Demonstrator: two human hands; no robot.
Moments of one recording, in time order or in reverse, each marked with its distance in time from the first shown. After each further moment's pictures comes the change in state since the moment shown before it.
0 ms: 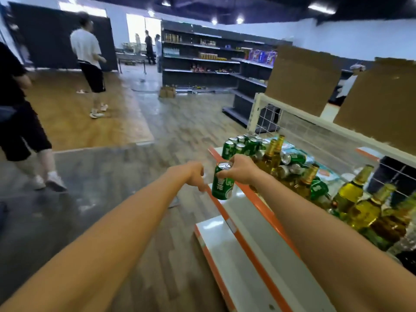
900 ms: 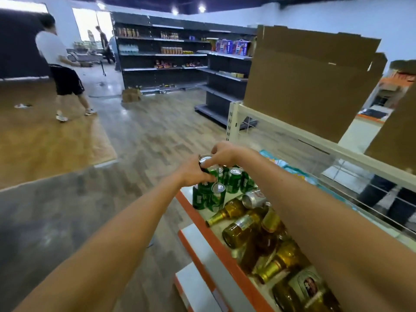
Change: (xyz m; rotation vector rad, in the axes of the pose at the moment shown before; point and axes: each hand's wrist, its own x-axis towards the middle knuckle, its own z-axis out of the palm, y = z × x) left_hand 0.427 0.035 -0.091 -0.470 0.218 0.215; right_hand 0.405 0.100 -0.125 -0.079 -0.172 0.105
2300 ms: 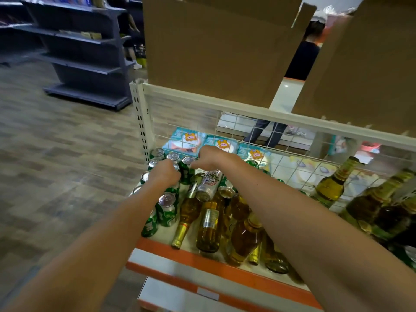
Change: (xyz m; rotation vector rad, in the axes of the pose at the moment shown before) left_hand 0.177 -0.006 0.107 0.353 -0.351 0.193; right_hand 0.052 0.111 0.008 0.021 0.193 0.668
